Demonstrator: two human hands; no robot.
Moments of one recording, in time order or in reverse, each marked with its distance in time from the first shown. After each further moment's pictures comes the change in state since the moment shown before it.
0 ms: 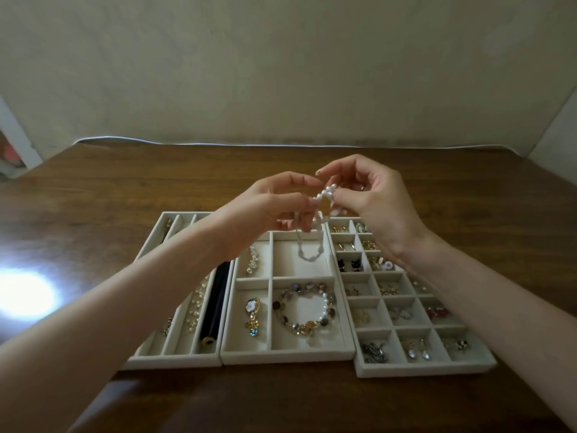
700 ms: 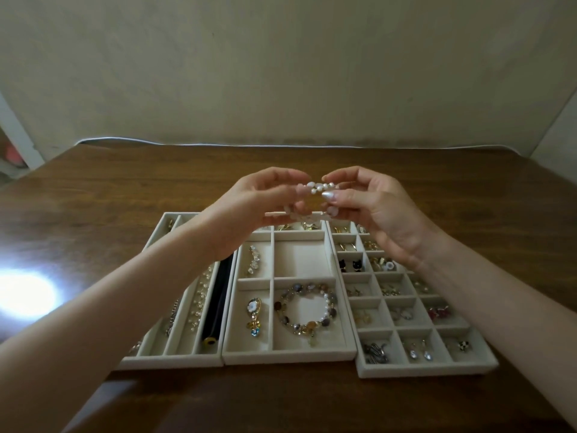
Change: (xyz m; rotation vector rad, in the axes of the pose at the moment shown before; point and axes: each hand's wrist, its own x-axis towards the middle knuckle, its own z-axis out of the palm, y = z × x) left_hand -0.004 0.000 -0.010 -0.008 0.117 -0.001; right_hand 0.004 0.007 -0.008 0.289 -0.106 0.236
